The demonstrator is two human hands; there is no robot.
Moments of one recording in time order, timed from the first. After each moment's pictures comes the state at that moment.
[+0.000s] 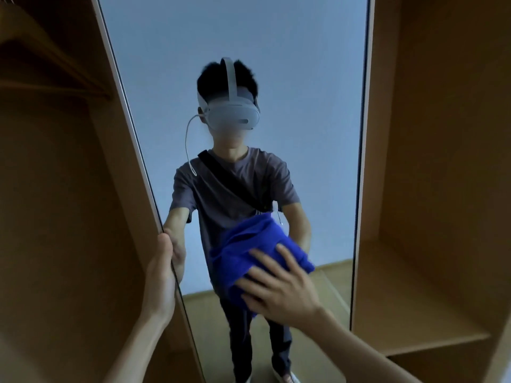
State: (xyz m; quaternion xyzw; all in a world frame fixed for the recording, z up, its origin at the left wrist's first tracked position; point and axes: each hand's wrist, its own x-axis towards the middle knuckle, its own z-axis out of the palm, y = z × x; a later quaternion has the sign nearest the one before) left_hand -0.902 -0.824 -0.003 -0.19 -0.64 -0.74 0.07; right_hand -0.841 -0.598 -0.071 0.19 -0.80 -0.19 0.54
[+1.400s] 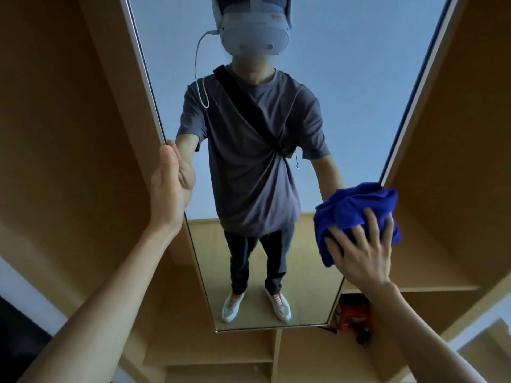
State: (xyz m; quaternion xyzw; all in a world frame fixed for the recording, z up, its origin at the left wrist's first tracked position) left_hand -0.914 -0.807 -0.015 -0.20 -0.65 -0.72 0.14; right_hand -0.796 -0.485 -0.161 -0.02 -0.83 -0.16 0.54
